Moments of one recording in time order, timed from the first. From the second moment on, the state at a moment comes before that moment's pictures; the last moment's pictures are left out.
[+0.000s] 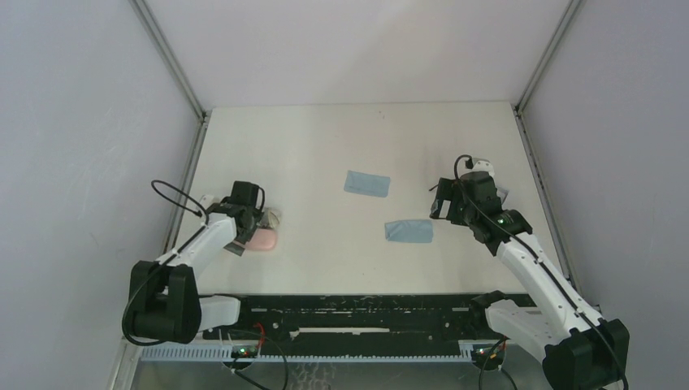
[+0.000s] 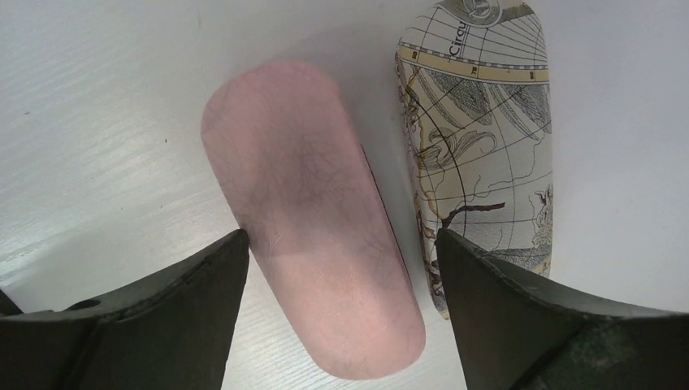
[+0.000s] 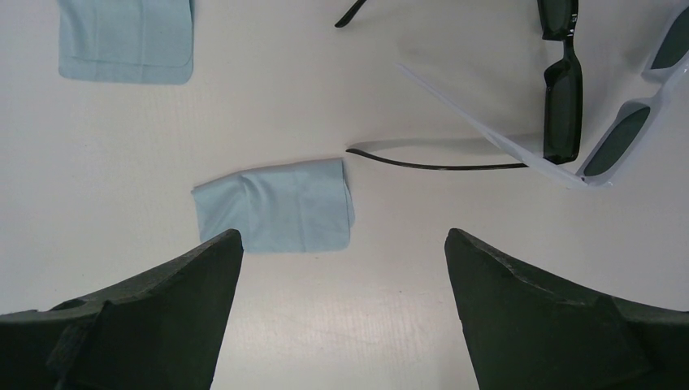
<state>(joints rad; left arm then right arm) -0.13 1.24 0.68 -0.67 -0.51 -1.27 0.31 0.95 0.76 -0.61 0.18 0.43</state>
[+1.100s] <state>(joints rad) -0.13 1.10 0.56 -0.55 -0.40 -1.19 0.31 0.89 0.75 -0.59 0.18 0.43</state>
